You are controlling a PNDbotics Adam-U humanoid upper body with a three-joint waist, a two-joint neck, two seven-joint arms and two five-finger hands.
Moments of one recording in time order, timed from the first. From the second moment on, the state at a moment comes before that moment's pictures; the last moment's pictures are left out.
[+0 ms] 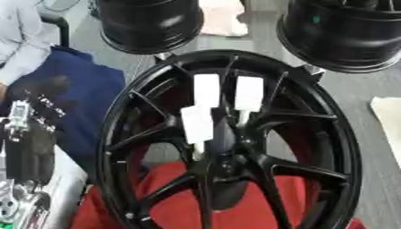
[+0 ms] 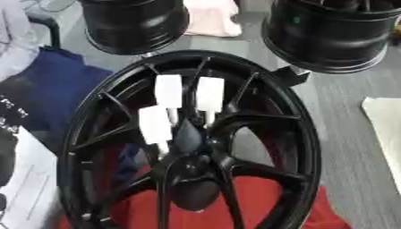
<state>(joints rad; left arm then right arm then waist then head) -0.20 0.31 0.01 -1.98 0.25 -0.09 0.25 -0.12 -1.04 -0.39 -1.37 0.86 -0.40 -0.38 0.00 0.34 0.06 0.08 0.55</state>
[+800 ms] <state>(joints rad) -0.21 0.31 0.02 -1.98 0.25 -0.10 0.26 -0.20 -0.96 -0.45 -1.30 0.91 -0.24 -0.21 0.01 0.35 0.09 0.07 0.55</state>
